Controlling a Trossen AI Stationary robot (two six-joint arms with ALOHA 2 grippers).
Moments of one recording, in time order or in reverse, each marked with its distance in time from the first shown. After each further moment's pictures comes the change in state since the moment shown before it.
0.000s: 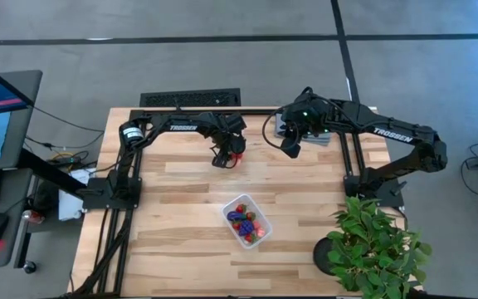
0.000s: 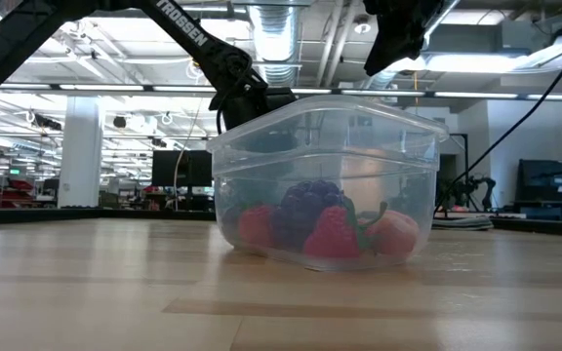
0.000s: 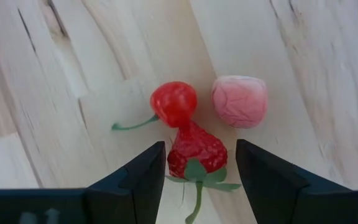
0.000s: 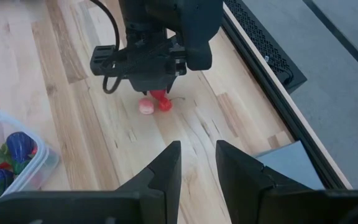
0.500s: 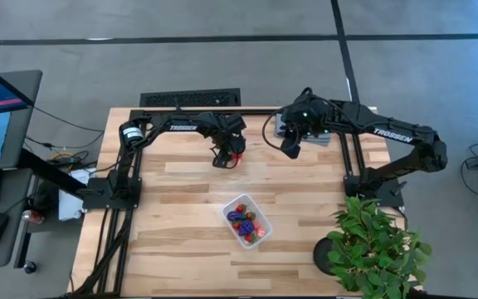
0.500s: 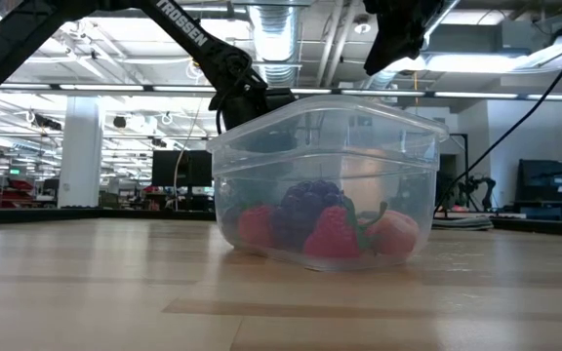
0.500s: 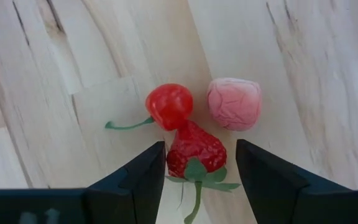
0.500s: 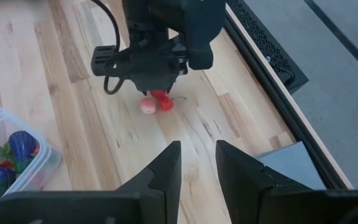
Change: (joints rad) left arm -0.001 0.000 0.000 -0.008 0.016 -0.044; right arm 0.008 0.000 0.000 0.000 0.000 0.001
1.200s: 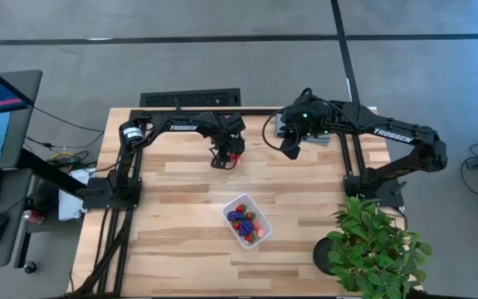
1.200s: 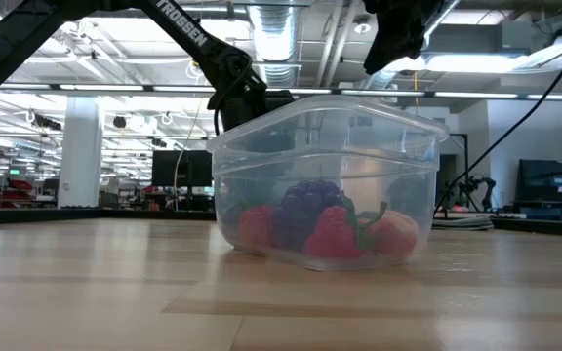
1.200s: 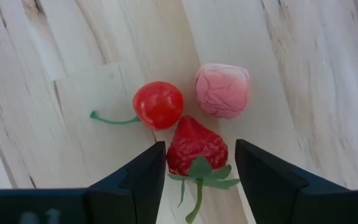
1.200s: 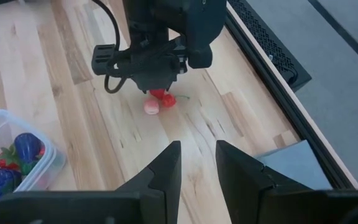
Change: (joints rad) left arm 0.000 0.002 0.000 -0.040 0.006 -0.008; right arm 0.007 0.000 0.000 0.000 0.000 0.025
